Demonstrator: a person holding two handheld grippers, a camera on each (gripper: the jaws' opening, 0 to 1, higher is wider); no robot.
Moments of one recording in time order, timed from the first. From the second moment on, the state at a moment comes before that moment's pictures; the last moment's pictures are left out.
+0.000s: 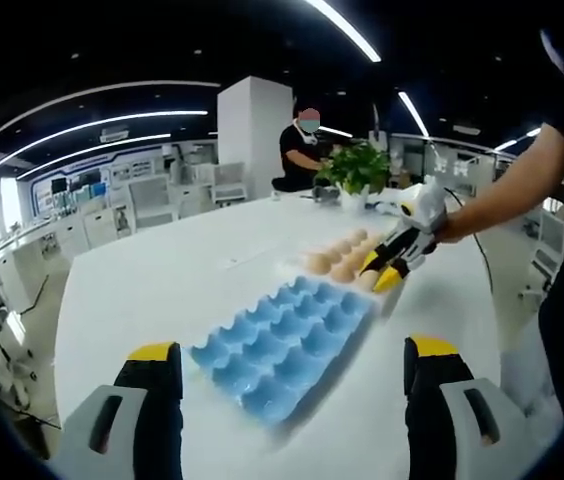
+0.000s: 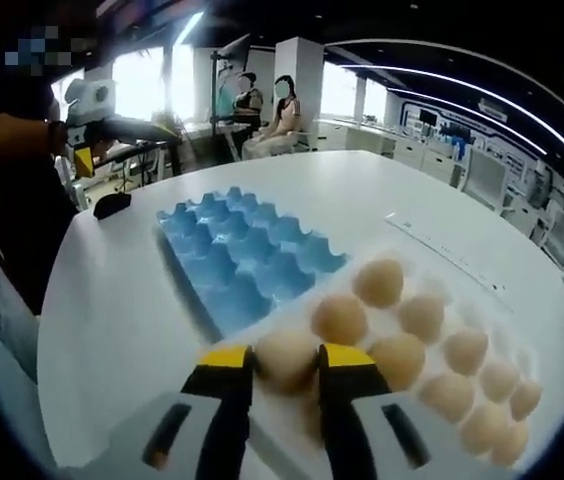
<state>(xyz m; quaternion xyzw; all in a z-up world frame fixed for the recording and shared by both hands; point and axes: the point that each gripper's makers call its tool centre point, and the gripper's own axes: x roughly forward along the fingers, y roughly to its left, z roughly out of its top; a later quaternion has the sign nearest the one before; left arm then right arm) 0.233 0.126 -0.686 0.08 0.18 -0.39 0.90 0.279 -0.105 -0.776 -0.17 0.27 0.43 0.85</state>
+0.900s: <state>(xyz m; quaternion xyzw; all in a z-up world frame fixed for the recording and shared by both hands) 0.229 0.122 -0.681 0.08 0.17 -0.39 0.90 0.280 -0.062 -0.731 -0.14 0.22 0.45 0.86</state>
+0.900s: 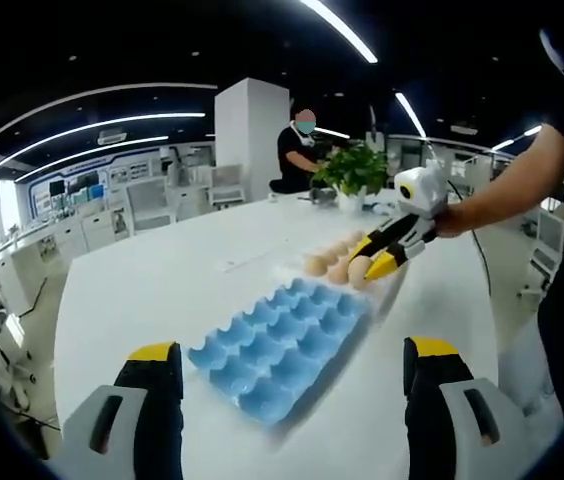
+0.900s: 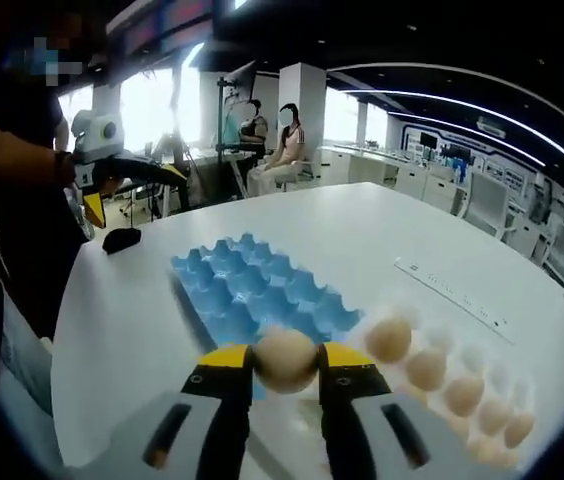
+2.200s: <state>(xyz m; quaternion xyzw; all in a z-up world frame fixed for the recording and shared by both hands) 0.225 0.137 -0.680 0.07 0.17 -0.39 0.90 0.260 0.109 -0.734 -0.14 0.19 0.57 0.79</state>
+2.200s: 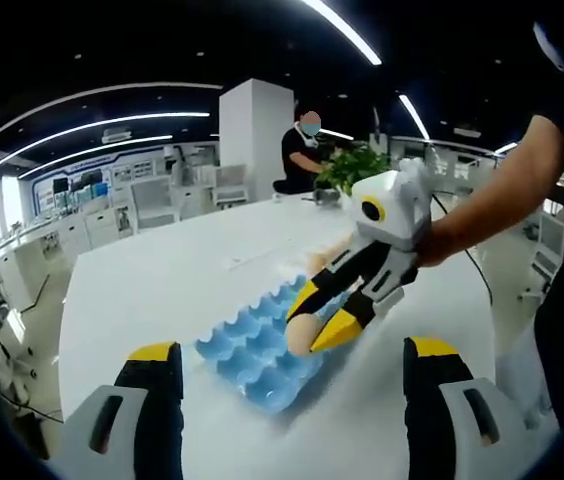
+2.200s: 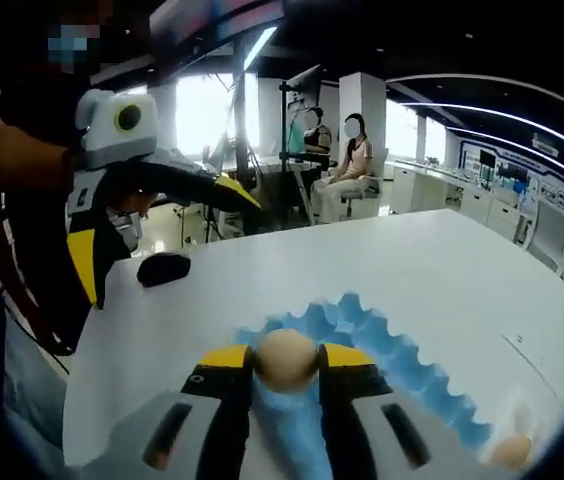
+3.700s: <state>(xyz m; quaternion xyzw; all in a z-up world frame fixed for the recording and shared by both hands) 0.224 0.149 -0.682 0.07 0.18 -0.37 0.91 0.256 0.149 -0.774 -0.17 0.19 0.60 0.75</state>
